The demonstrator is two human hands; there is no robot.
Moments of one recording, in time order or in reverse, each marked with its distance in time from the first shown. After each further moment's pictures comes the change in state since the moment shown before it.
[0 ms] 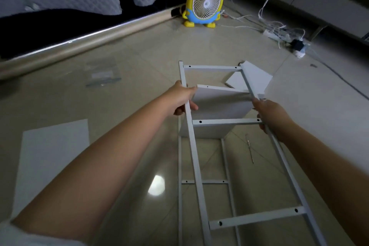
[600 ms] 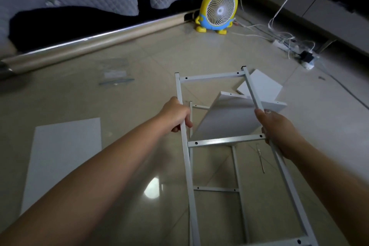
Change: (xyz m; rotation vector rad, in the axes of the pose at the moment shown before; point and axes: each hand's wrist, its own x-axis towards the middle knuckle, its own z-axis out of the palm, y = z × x) left_hand -0.013 -0.045 -0.043 0.015 0.062 -0.031; right_hand -0.027 -0.023 0.035 -0.120 -0.007 -0.139
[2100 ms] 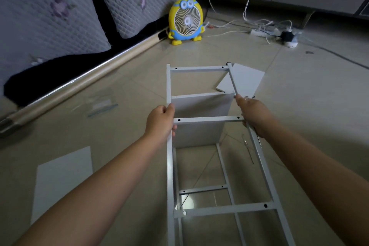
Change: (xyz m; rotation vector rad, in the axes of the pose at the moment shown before) left_hand -0.035 0.036 0.093 -0.028 0.331 0.221; right_hand 0.021 0.052 -0.055 0.228 0.002 0.101
